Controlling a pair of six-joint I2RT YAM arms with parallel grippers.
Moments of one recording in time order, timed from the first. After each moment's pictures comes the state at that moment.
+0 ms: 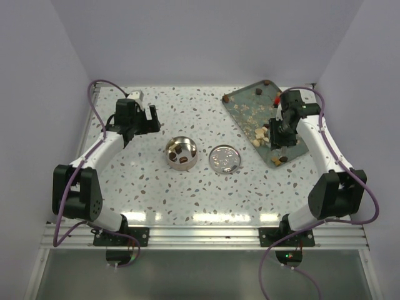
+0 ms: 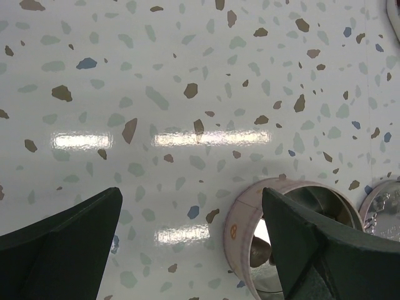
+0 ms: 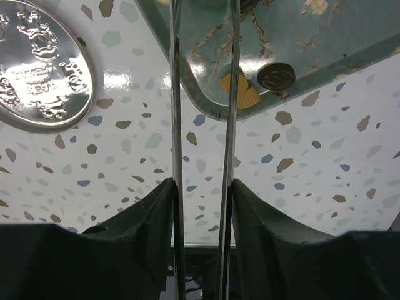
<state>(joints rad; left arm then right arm) -0.13 1.51 1.04 -0.20 0.07 -0.27 0.09 1.53 1.41 -1.12 0.04 0.09</state>
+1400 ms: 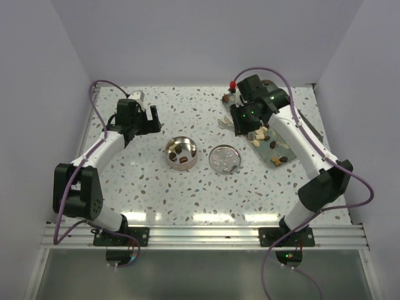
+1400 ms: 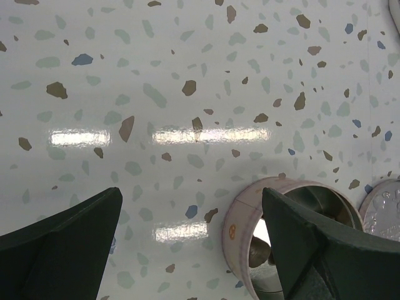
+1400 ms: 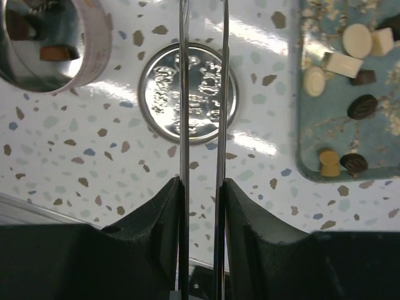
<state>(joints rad) -0.14 1.52 1.04 -0.20 0.07 -0.28 0.45 1.64 1.76 -1.17 0.03 0.14</state>
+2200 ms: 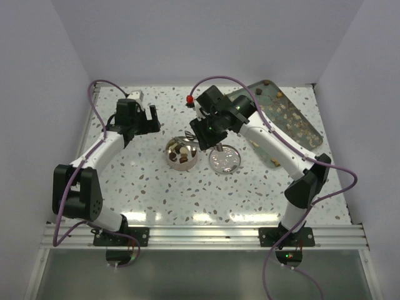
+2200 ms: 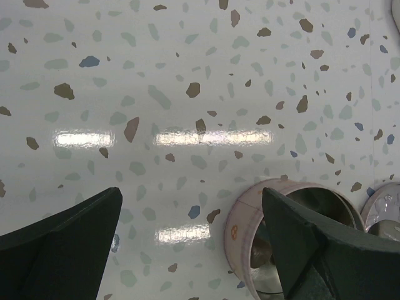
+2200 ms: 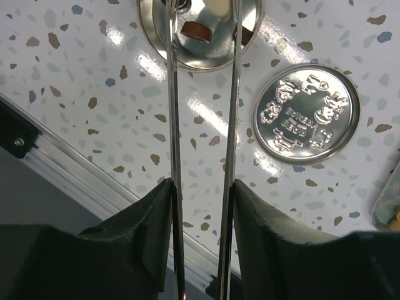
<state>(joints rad) -0.14 1.51 1.04 -0.20 0.05 -0.28 0.79 1.78 1.94 -1.20 -0.04 0.18</state>
